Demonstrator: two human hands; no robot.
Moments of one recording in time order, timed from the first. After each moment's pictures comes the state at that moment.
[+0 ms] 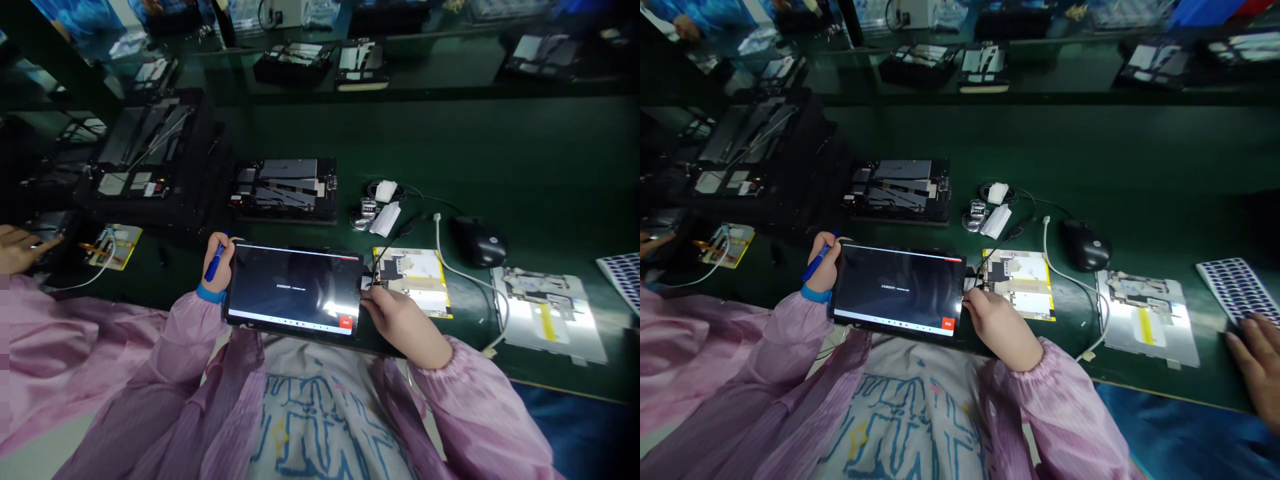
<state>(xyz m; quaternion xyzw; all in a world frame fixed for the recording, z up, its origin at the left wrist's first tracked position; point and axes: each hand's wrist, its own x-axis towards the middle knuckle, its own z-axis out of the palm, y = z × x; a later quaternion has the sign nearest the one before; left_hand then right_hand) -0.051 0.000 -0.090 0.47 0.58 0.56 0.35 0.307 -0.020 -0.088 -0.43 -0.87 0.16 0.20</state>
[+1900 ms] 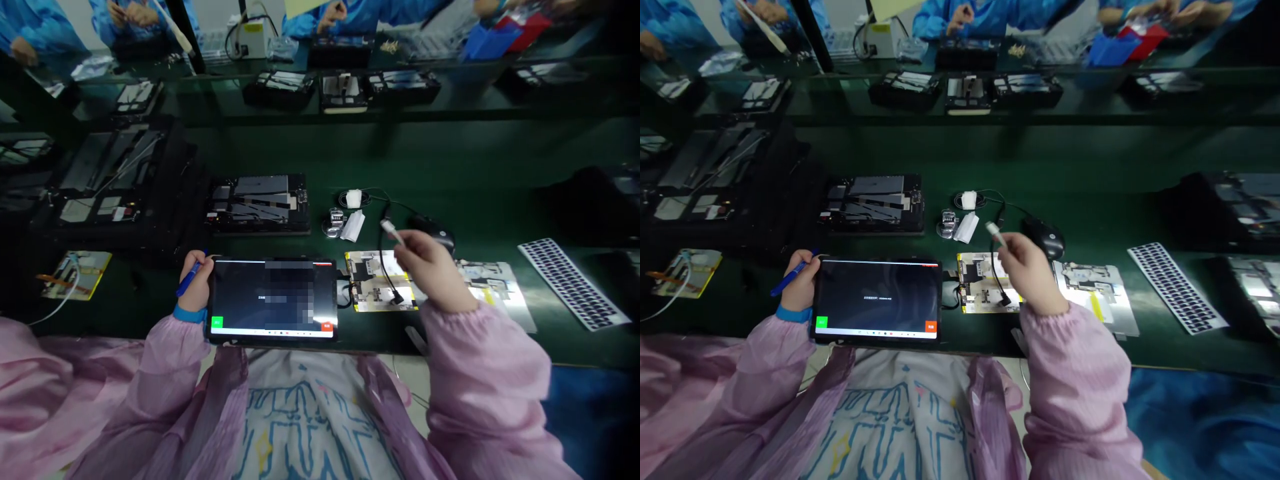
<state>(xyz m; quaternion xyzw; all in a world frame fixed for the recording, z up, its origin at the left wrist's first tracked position) -0.046 0.004 -0.076 0.42 0.64 0.56 0.32 0.365 0.057 -0.064 -0.63 -0.66 0.29 0.30</state>
